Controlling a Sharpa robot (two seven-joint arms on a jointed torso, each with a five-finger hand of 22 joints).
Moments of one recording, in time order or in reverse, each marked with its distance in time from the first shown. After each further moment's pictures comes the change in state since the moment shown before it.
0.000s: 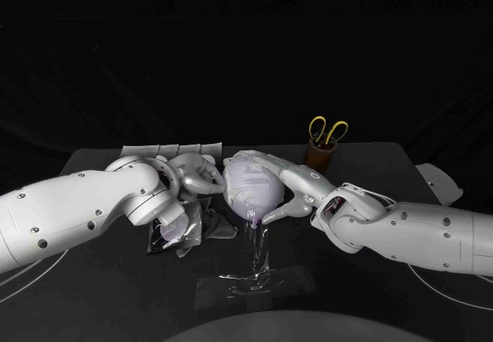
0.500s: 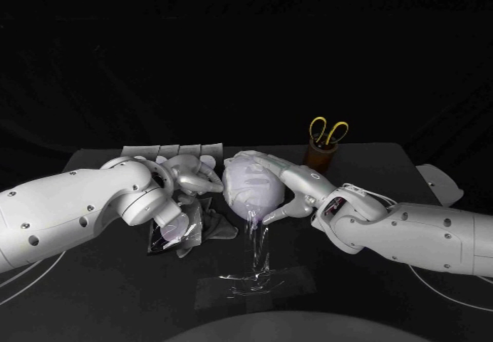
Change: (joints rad) left arm 0.000 -0.024 0.000 -0.004 0.109 0.006 0.019; left_hand -0.100 -0.025 -0.034 0.002 0.004 0.008 -0.007 0.005 0.000 -0.008 0.000 -0.017 -0.032 0.000 0.000 -0.002 0.000 0.000 -0.011 0.010 -0.007 -0.013; right arm 0.000 -0.001 0.000 0.001 0.000 0.000 0.000; right_hand 0.000 0.000 0.000 0.000 0.000 0.000 0.000 0.000 0.000 0.000 0.000 0.004 -0.001 0.000 0.000 0.000 0.000 0.000 0.000 0.000 0.000 0.000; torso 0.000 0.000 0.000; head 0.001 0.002
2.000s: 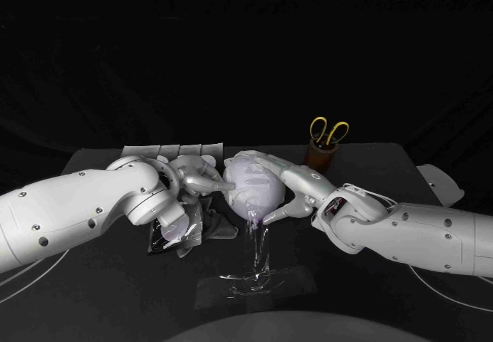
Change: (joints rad) left arm -0.001 0.025 0.000 -0.004 -0.080 0.022 -0.021; left_hand -0.068 -0.023 -0.315 0.121 -0.003 0.034 0.008 -0.086 0.000 -0.007 0.007 0.004 0.015 0.000 0.007 0.000 0.000 0.000 -0.007 0.000 -0.005 0.002; right arm 0.000 0.001 0.000 0.000 0.000 0.001 -0.001; right_hand 0.000 0.000 0.000 0.000 0.000 0.000 0.000 0.000 -0.001 -0.002 -0.002 -0.003 0.000 0.000 0.000 0.000 0.000 0.000 0.000 0.000 0.000 0.000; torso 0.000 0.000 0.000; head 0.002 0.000
